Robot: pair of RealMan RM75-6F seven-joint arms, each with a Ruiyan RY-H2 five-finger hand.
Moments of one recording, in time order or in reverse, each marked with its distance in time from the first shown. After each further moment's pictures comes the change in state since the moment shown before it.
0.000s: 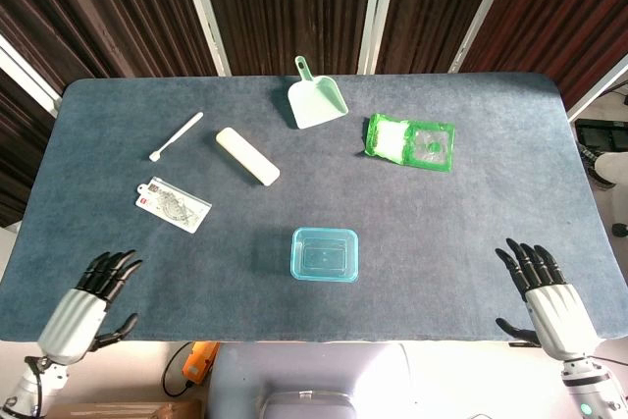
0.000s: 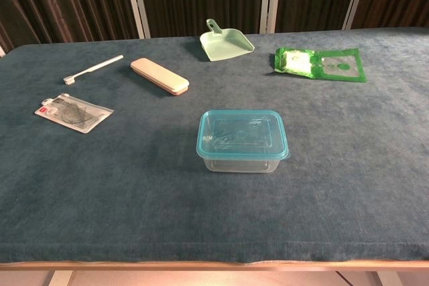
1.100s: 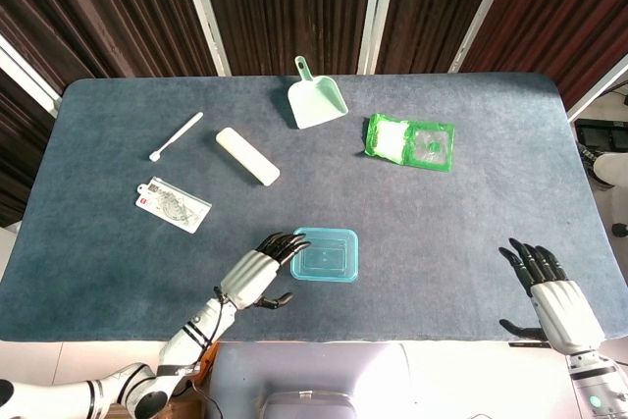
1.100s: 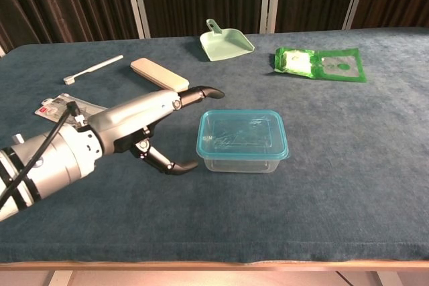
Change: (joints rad) left arm -0.447 -0.486 -0.221 0.013 -0.419 -0.571 0.257; right arm 0.029 0.068 -0.003 -0.025 0.053 -0.085 0.113
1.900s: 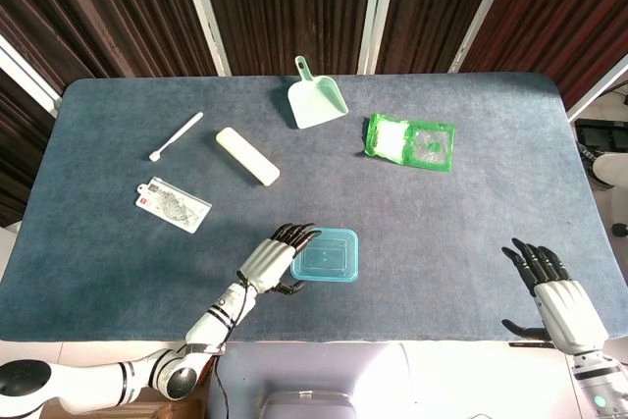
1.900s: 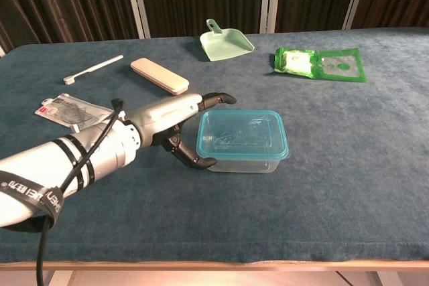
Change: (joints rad) left arm -0.117 -0.100 -0.064 0.100 -0.242 -0.081 0.132; right arm 0.000 0.012 -0.001 0.009 -0.001 0.000 0.036
